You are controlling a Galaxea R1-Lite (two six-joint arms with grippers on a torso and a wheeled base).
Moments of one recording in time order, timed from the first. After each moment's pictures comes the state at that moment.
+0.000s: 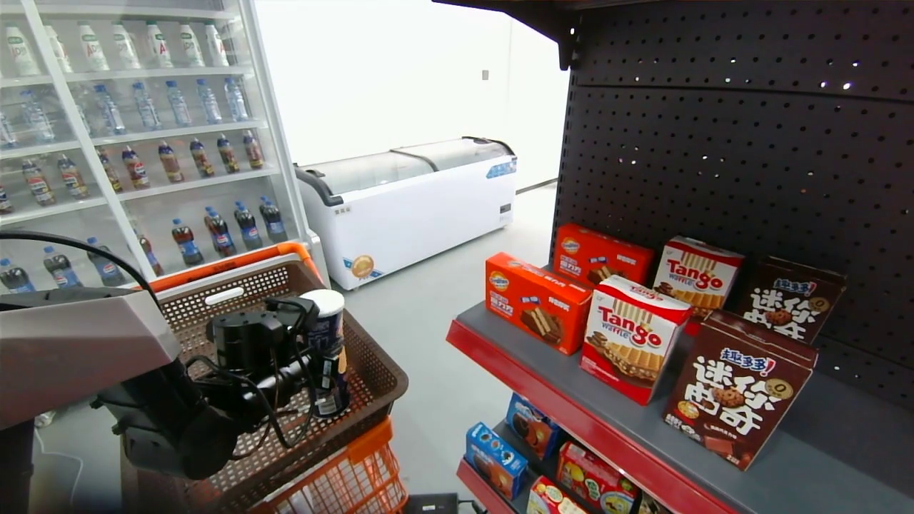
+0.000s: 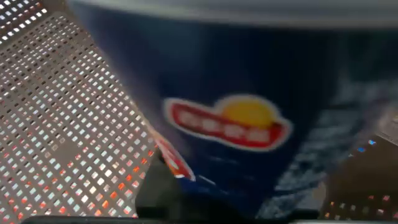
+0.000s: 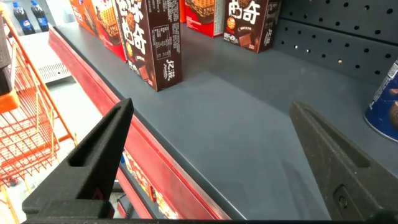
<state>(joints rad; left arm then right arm) -0.11 2.21 -0.63 -1.19 -0.01 0.11 0.00 0.00 0.00 0.00 0.04 0.00</state>
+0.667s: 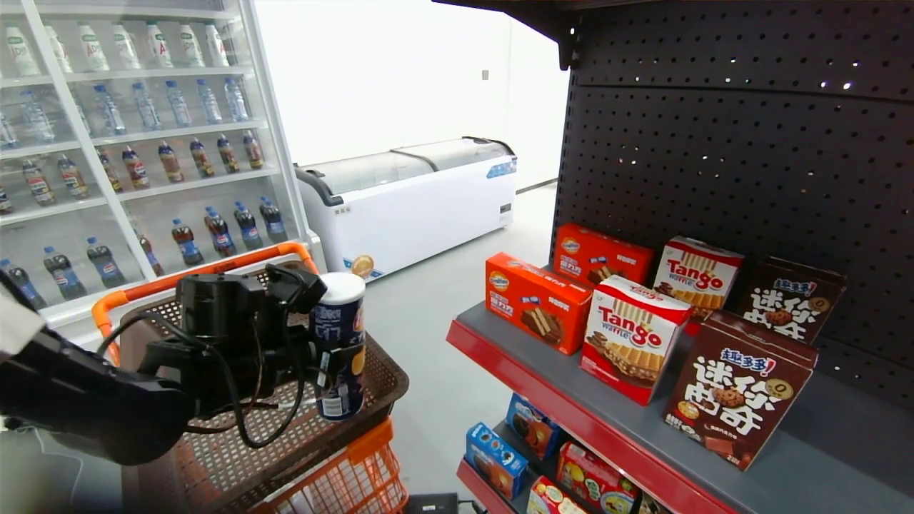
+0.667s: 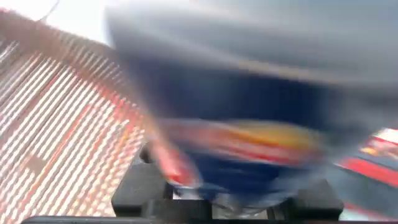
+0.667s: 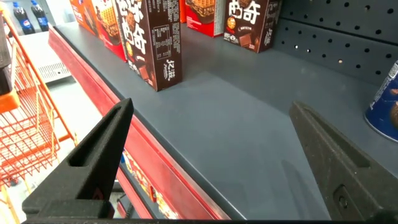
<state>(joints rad) -0.19 1.86 -0.67 -0.71 -0.26 0.14 0.00 0.00 0.00 0.00 0.04 0.00</state>
